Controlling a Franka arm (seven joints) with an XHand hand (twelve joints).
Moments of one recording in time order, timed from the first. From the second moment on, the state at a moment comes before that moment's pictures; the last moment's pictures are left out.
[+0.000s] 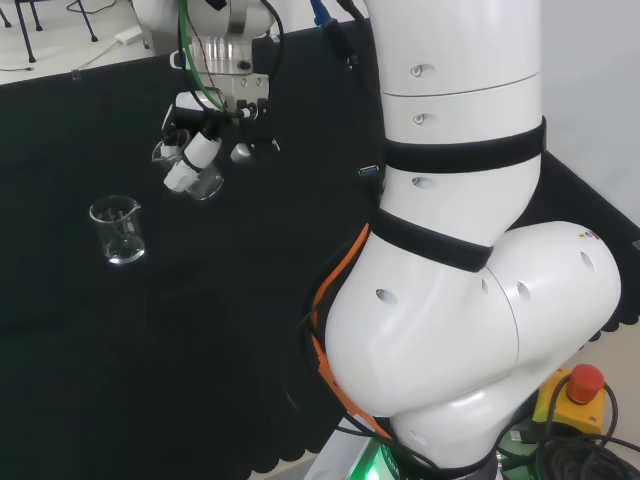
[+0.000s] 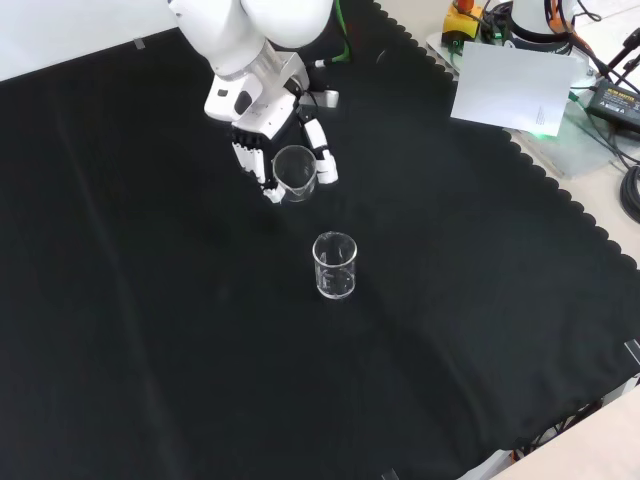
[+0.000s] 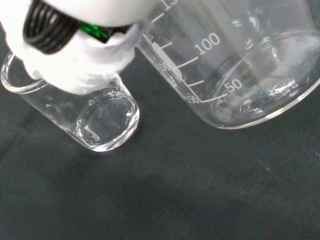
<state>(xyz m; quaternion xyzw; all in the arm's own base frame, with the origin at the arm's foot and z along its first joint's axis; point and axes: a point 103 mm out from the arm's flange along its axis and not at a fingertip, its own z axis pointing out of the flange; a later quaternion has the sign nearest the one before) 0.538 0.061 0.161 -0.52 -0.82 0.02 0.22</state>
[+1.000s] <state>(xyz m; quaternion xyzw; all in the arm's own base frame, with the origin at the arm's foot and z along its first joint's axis) 0.536 0.037 0.100 -0.52 -0.80 -0.04 0.29</state>
